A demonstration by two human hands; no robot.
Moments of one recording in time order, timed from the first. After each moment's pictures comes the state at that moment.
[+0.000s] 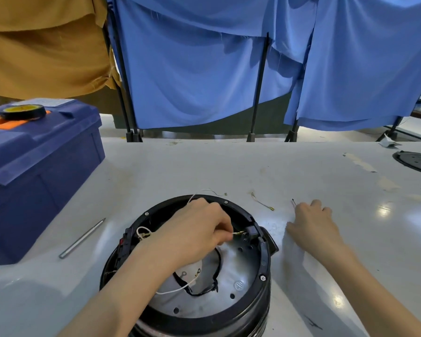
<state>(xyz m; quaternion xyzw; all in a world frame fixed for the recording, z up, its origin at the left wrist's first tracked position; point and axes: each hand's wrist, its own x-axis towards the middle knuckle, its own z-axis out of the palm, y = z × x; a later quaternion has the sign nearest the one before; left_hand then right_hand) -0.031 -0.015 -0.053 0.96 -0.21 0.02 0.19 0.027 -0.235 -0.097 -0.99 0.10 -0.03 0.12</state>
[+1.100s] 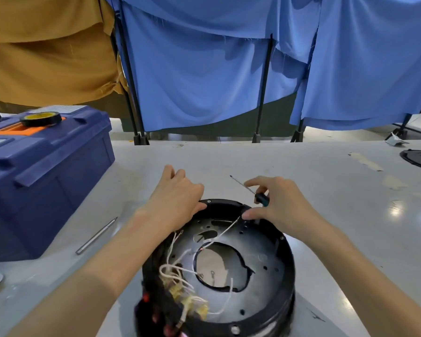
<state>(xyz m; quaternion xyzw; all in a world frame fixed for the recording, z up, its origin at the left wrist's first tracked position) 0.001 0.020 -0.044 0.97 -0.12 0.12 -0.17 0.012 -0.192 -0.045 -0.93 -0.18 -0.07 0.30</state>
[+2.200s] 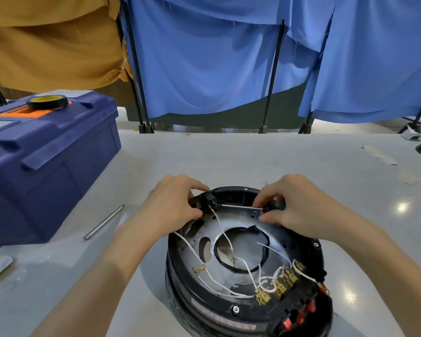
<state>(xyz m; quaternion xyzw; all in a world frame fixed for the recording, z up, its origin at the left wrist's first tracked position) -0.025 0.040 -0.059 0.97 -0.03 0.07 0.24 -0.008 -0.194 -0.032 -0.94 -0.29 -0.02 0.20</state>
